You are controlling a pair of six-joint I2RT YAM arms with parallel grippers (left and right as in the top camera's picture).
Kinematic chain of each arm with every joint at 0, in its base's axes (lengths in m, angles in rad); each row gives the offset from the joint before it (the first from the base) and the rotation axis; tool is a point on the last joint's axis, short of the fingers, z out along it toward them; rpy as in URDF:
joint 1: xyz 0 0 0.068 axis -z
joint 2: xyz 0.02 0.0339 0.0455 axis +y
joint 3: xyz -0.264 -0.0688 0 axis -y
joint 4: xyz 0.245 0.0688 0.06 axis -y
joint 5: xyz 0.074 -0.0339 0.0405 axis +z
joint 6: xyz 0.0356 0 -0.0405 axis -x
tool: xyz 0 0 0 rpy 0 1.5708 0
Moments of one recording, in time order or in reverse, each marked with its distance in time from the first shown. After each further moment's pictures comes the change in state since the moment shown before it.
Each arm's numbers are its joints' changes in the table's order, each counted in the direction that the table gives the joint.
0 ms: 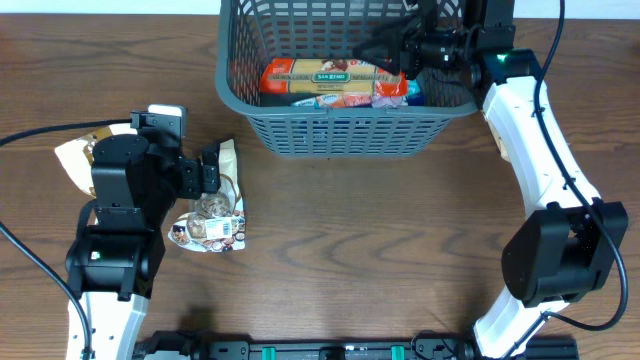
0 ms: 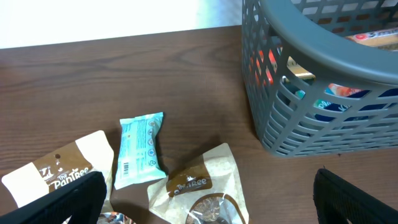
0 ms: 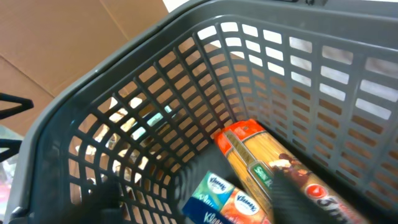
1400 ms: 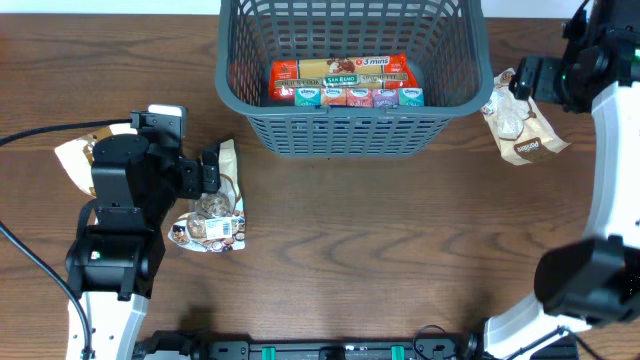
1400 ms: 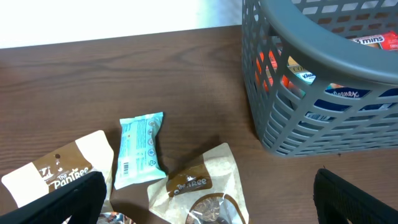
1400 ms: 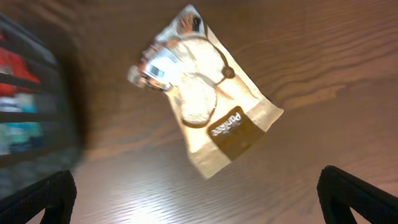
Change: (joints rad) left arm 0.000 0.001 0.000 0.000 0.000 0.000; right arm 0.359 -0.070 0.170 -0.748 -0.995 -0.045
